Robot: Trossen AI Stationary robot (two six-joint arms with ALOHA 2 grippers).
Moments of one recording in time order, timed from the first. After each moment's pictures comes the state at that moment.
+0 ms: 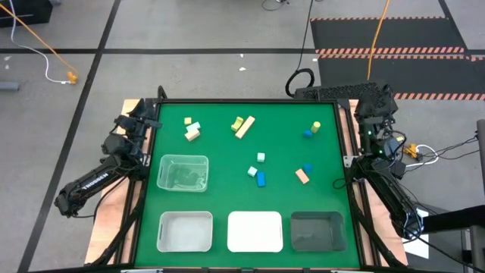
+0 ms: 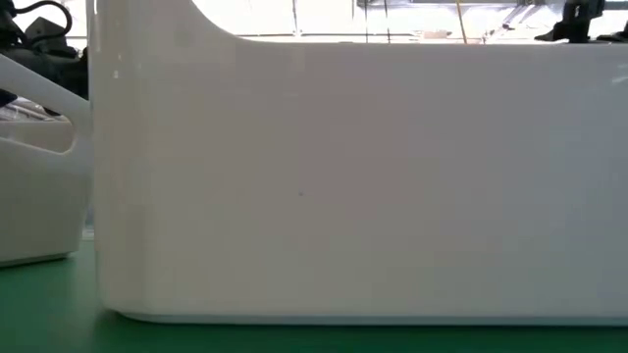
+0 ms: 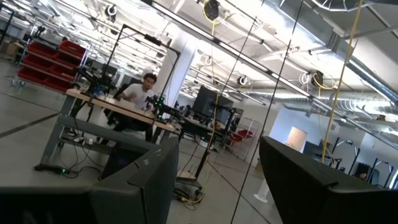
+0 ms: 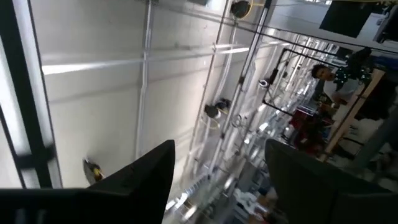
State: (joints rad) left arm 0.66 0.02 0.01 0.47 -0.59 -0.13; right arm -1.13 0.03 0.02 0.62 0.16 1.08
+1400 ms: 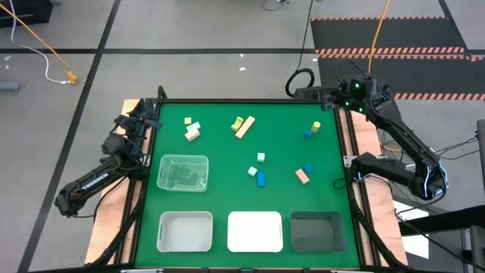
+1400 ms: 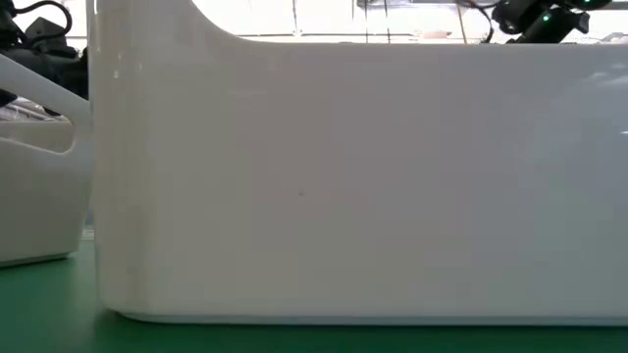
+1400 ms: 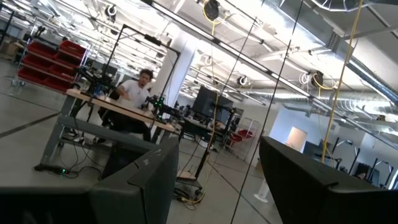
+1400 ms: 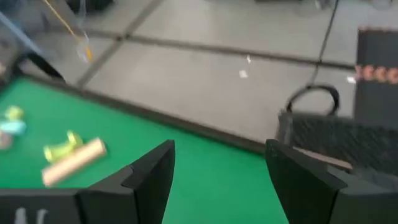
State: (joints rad) left arm 0.66 0.02 0.01 0.47 -0.59 -0.13; right arm -1.08 0.88 0.84 -0.57 -0.08 0.19
